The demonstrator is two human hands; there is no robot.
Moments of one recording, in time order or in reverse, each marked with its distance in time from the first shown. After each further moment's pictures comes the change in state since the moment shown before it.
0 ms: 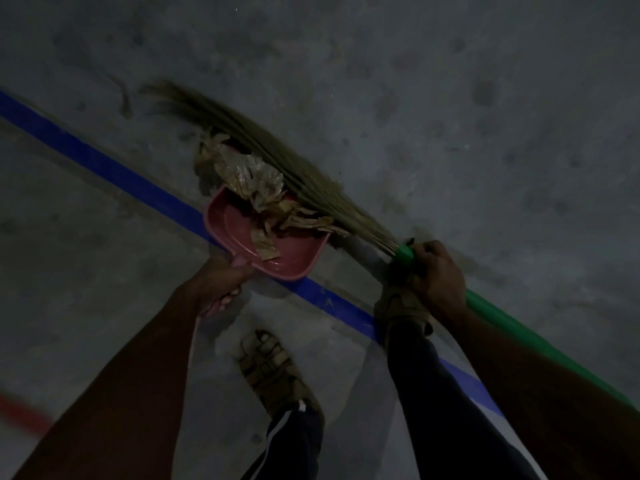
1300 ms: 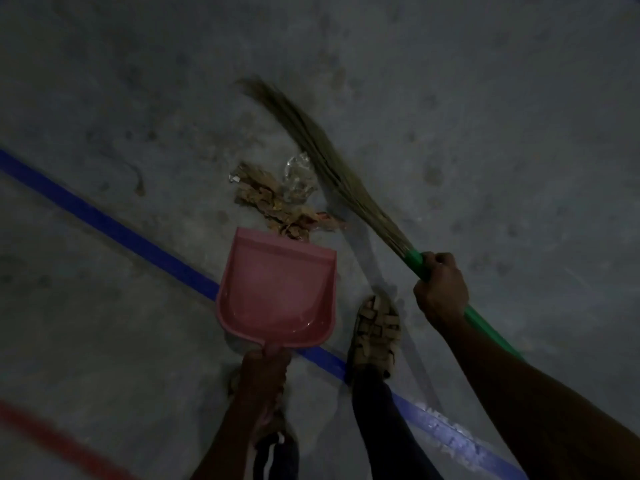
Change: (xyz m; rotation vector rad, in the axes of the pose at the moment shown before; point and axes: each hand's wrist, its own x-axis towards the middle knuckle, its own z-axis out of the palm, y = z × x) left_hand -0.139 0.091 0.107 -0.533 0.177 -0.170; right_hand 0.075 0.004 -0.150 -0.029 0.052 0.285
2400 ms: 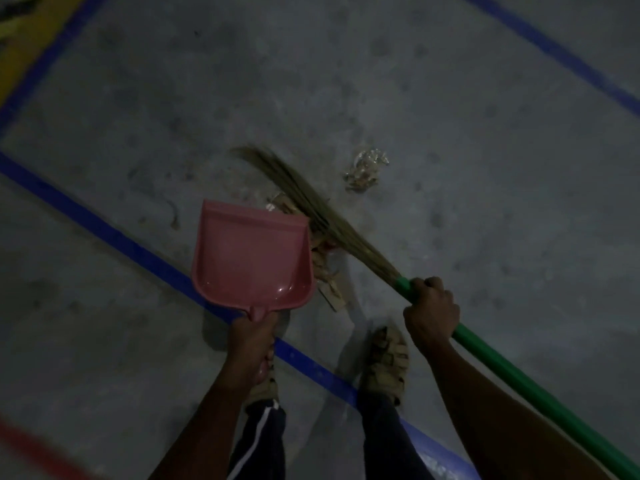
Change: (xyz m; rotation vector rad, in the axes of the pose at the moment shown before) left_hand -0.002 0.129 -0.068 -0.108 0.060 0.147; right_hand -0.034 -0.099 -0.046 -0.134 0.028 0.031
